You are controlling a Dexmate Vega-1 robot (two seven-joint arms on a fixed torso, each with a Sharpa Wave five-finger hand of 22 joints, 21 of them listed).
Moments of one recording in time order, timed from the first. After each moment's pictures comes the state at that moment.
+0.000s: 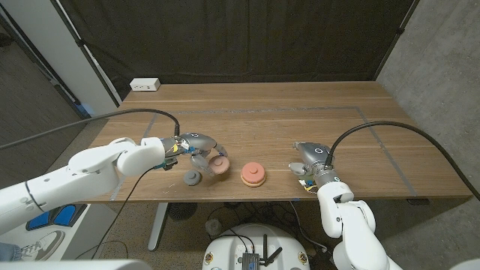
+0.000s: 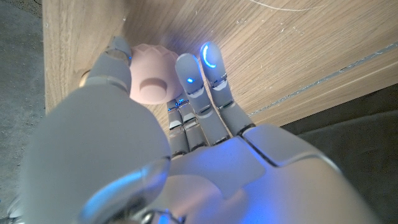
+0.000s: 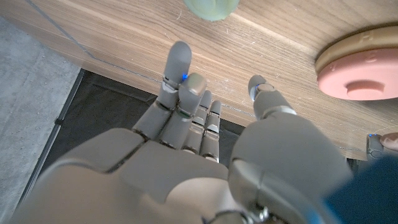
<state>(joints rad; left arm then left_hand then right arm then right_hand) 1.14 1.26 0.34 -2.23 0.40 0.06 -0.27 1.01 -0.04 0.29 -0.16 0.29 0.52 -0.02 0.26 0.22 0.58 -0.10 0.25 0.40 1.05 -0.18 1.47 0.42 0.75 -0.08 1.56 0.26 -1.44 -0.61 -0.58 -2.37 -1.40 -0.77 0.28 0.84 -0.01 0.51 -0.16 0.33 0.44 -0.04 0.27 0.27 0.51 -0.10 0.21 0.61 1.03 -0.17 1.41 1.22 0.91 -0.12 1.51 0.19</state>
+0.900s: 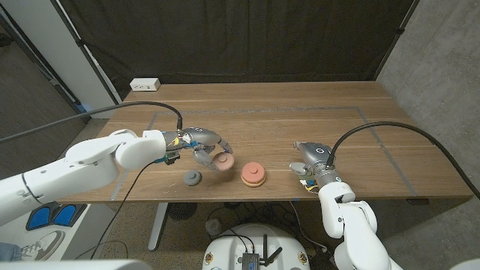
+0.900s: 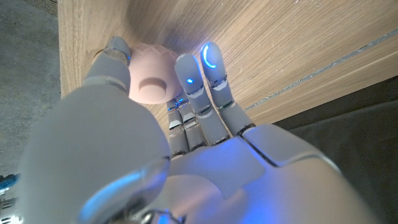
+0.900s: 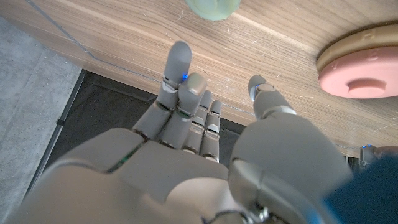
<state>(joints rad) 1.08 1.26 0.35 -2.25 0.37 0.02 -0.30 1.01 -0.04 0.29 -0.16 0.29 0.53 -0.03 0.26 0.22 0.58 -0.10 0.26 0.41 1.06 -0.18 1.47 0.42 0.75 -0.08 1.56 0.27 -1.45 -0.60 -0.57 -2.37 -1.39 -0.76 0.27 0.84 -0.01 0.51 -0.16 0.34 0.44 -0.04 0.27 0.27 0.51 -0.10 0.21 0.62 1.03 -0.17 1.41 1.21 0.91 -0.12 1.51 0.19</state>
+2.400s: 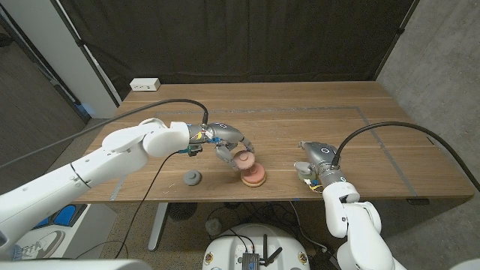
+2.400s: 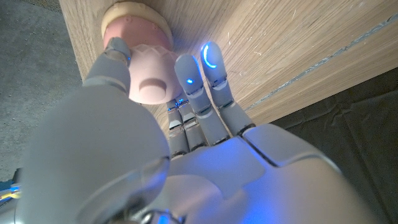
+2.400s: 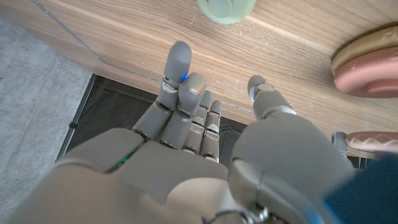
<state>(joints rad) 0.83 1.02 0.54 -2.12 0.50 -0.17 -0.46 1.00 -0.03 0.29 -0.16 0.30 0.53 -0.03 0.25 0.22 0.58 -0.10 0.24 0.41 1.06 -0.18 1.47 0.42 0.75 -0.08 1.56 0.29 -1.46 -0.61 -0.55 -2.38 -1.37 -0.80 0.26 0.84 -0.01 0.52 -0.16 0.34 0.45 -0.05 0.26 0.27 0.51 -0.10 0.21 0.62 1.03 -0.17 1.41 1.22 0.91 -0.12 1.51 0.19</state>
